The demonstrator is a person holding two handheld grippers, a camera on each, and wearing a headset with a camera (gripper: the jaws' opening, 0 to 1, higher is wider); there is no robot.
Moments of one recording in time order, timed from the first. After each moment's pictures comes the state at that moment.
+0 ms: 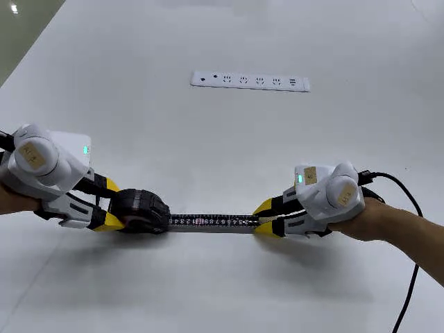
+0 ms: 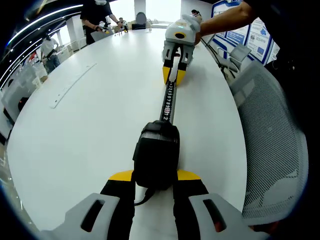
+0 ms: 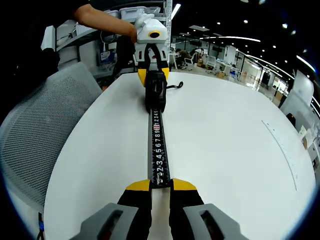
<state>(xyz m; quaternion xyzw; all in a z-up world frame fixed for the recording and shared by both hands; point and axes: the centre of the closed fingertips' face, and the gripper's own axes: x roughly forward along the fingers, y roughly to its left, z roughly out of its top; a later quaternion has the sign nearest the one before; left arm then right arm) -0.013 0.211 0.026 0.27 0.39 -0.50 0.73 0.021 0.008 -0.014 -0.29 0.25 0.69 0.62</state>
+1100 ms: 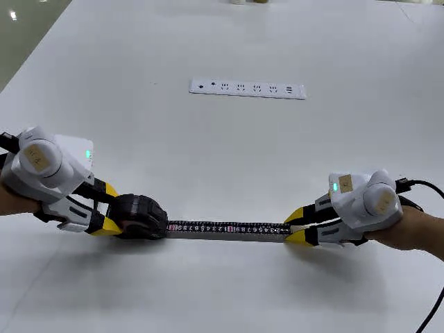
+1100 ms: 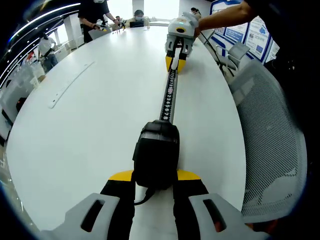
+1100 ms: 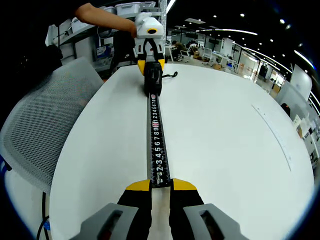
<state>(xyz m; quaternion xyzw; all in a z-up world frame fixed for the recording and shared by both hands) -0.014 0.210 0.025 0.27 0.39 -0.50 0.72 0.025 -0.050 -0.013 -0.31 0.27 0.67 0.62</state>
